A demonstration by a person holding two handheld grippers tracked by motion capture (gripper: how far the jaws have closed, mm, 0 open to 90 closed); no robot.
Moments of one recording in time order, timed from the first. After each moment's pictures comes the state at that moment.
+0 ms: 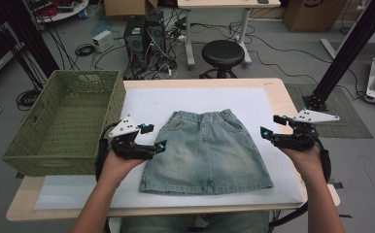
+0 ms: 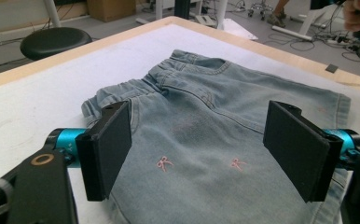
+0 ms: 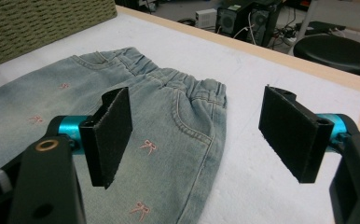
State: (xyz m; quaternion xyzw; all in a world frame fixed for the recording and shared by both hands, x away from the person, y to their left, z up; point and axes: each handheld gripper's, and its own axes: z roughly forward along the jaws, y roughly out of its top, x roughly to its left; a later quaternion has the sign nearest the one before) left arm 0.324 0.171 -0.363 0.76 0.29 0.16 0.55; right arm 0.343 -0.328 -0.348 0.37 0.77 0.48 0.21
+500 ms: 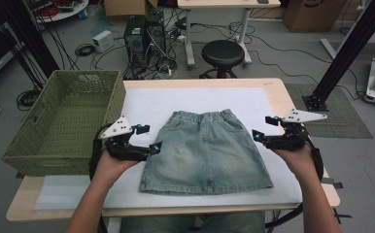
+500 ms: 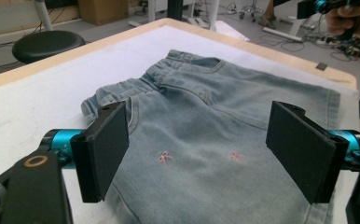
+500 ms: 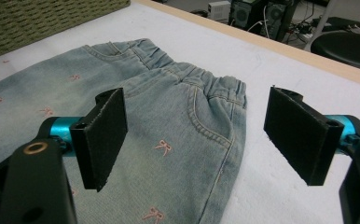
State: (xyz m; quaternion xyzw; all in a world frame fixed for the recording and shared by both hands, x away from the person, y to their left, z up) left arm 0.325 0.179 -0.367 0.77 0.28 0.15 0.55; right arm 0.347 -0.310 -0.354 0.35 0.78 0.47 0.20
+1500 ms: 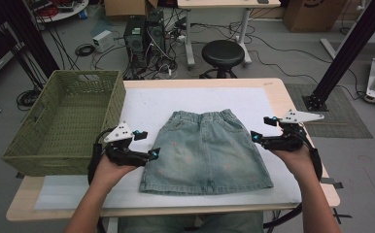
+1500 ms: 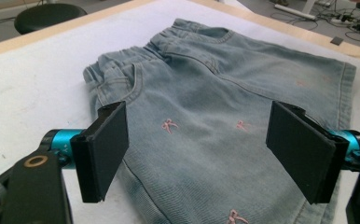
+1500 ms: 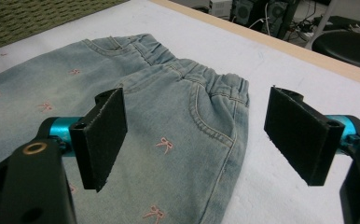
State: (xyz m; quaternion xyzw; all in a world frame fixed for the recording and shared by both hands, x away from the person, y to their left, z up) left arm 0.319 0.181 -0.381 0.79 0.30 0.14 0.52; right arm 0.348 -0.306 -0.355 0.35 0.79 0.46 0.20
